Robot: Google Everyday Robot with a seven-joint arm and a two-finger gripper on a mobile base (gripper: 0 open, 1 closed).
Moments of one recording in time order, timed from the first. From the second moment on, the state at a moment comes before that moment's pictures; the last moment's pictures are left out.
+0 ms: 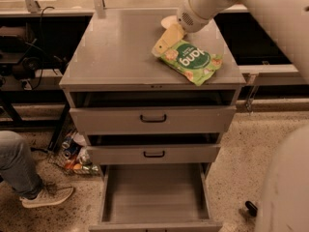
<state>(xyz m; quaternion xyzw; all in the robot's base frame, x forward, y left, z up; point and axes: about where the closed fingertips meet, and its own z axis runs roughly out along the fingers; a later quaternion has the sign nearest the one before) 0.726 -0.075 0.937 -0.43 0.84 0.06 0.34</state>
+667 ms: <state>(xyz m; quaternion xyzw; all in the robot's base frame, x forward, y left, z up) 0.769 -0.083 0.907 -0.35 0.86 0.09 0.36</state>
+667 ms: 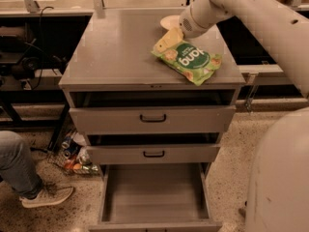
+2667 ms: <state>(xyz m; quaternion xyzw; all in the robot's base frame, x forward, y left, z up) 0.772 -0.105 0.851 -0.33 0.89 0.05 0.32</state>
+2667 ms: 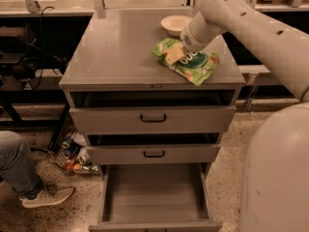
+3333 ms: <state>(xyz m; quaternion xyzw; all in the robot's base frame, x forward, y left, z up) 0.717 -0.141 0.929 -0.36 0.85 0.07 0.37</state>
